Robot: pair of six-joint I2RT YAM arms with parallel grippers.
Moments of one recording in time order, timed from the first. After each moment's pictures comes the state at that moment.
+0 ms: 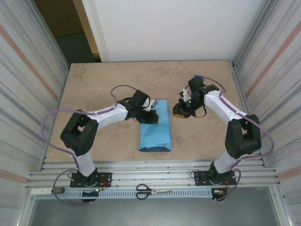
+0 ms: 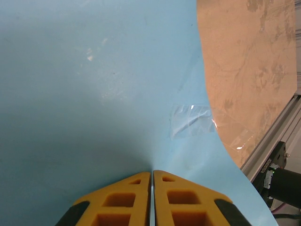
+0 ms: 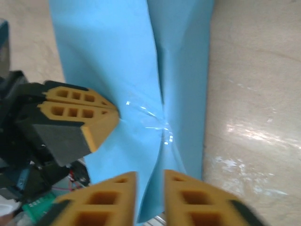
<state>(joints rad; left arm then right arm) -0.67 1.79 1.15 -0.36 0.51 -0.49 0.30 1.62 1.22 -0.90 -0.64 0.41</state>
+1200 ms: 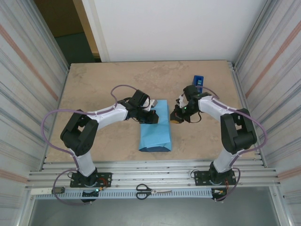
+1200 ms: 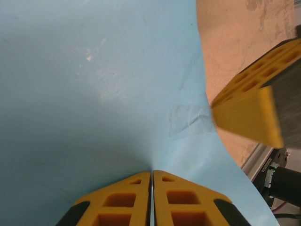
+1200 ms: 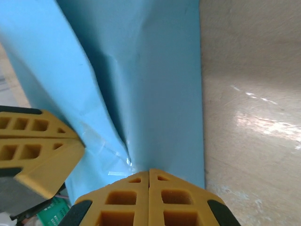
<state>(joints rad) -0.67 1.79 1.15 -0.36 0.51 -0.48 0.35 1.72 1.10 -0.70 -0.65 0.51</state>
